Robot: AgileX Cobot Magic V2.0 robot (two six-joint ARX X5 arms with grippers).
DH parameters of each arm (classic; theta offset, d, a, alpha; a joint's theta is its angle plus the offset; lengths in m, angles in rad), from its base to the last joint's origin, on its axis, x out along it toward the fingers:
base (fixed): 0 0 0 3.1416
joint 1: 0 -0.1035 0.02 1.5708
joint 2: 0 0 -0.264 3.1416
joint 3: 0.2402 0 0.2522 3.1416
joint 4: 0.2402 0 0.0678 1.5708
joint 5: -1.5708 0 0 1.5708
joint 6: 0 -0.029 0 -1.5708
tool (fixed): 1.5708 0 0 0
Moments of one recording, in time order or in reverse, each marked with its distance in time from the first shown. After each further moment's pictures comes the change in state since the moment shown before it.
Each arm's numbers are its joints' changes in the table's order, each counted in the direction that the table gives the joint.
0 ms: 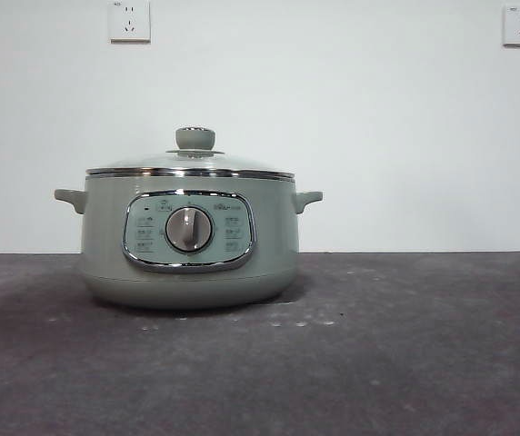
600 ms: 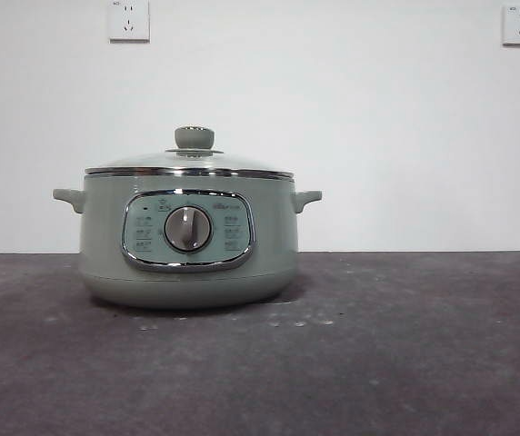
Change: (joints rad) left arm -0.037 -0.562 -1.284 -0.618 0.325 0.188; right arm 0.000 0.039 0.000 0.000 -0.019 0.000
